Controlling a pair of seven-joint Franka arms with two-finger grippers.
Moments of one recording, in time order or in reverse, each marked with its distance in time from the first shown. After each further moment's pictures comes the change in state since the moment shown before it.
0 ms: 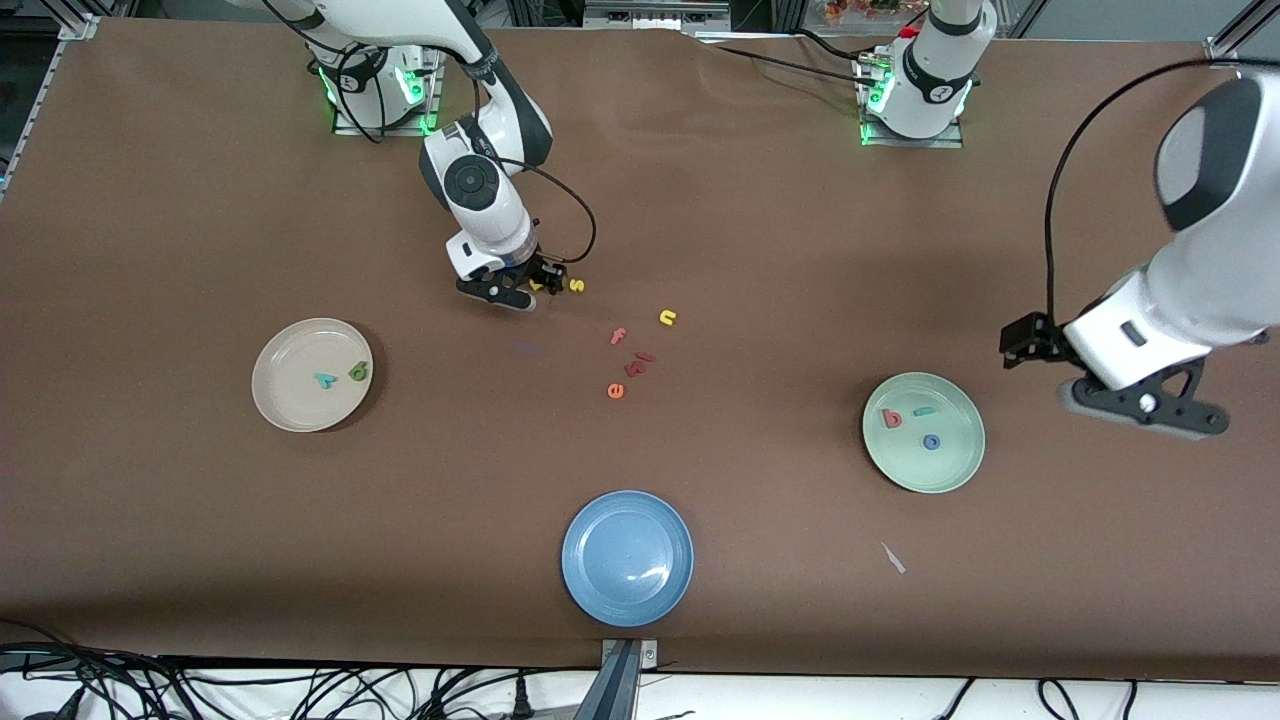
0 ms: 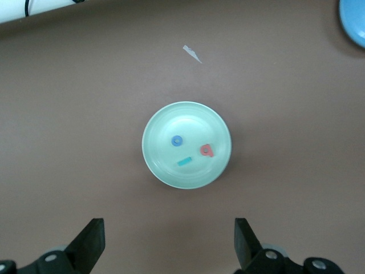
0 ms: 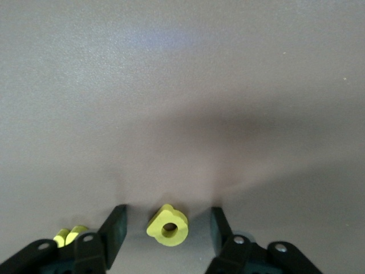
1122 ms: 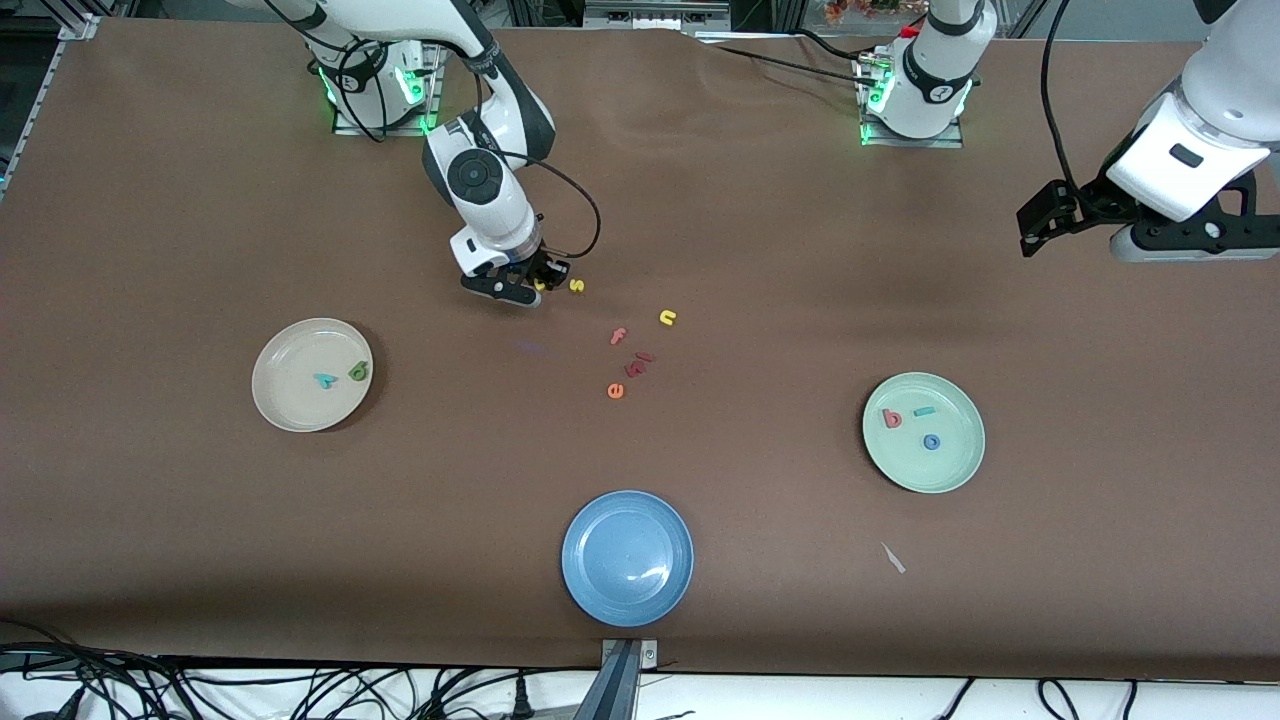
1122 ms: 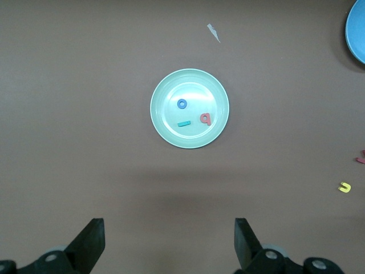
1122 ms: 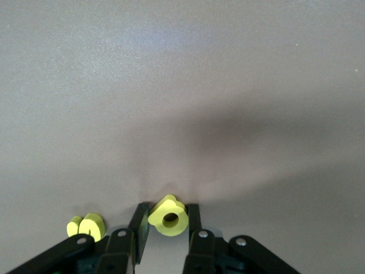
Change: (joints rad) left arm -0.139 -0.348 0.155 -0.317 -0.051 0.013 -0.197; right arm 0.000 -0.010 0.015 -0.003 0.000 0.003 0.004
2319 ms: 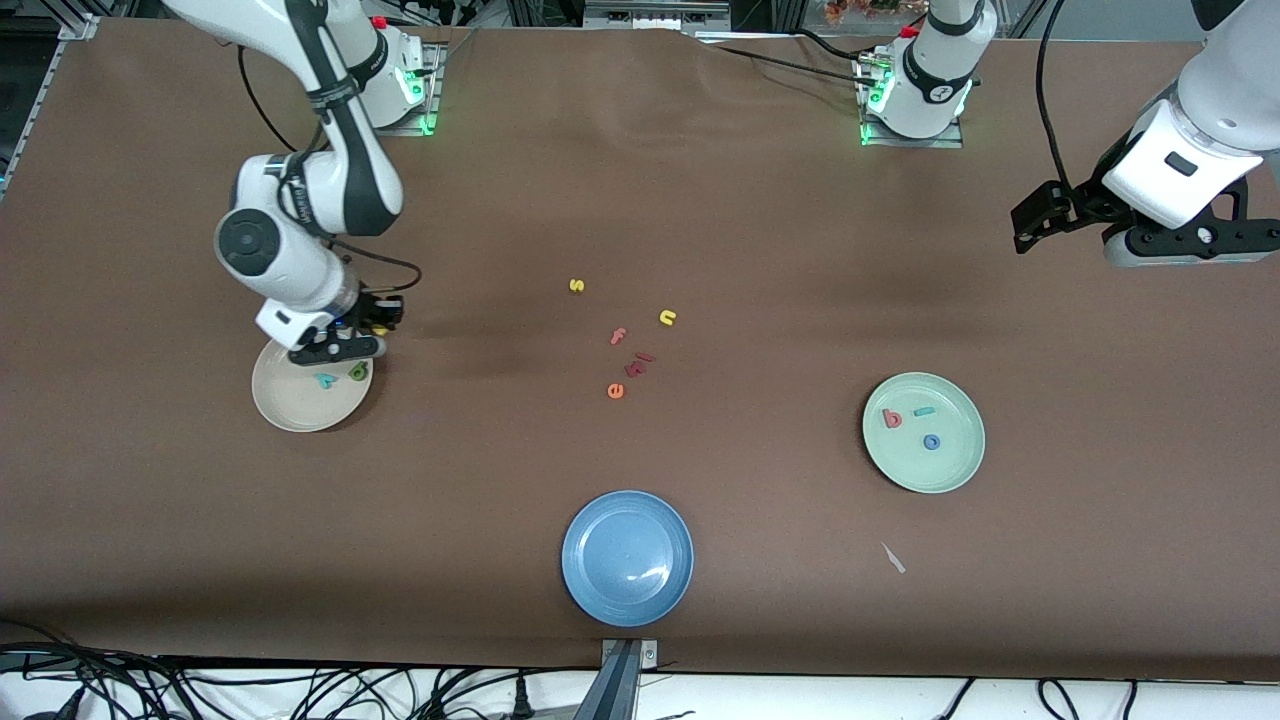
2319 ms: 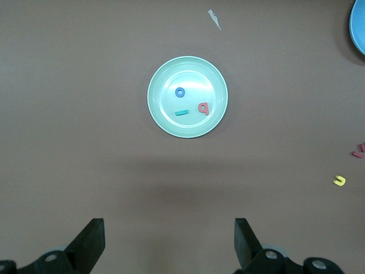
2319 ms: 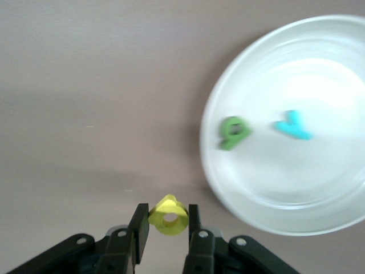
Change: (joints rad) left arm -0.001 0.006 0.002 0.011 -0.017 -0.047 -0.026; right arm -0.024 -0.104 -0.525 0.078 -0.003 -0.333 -0.968
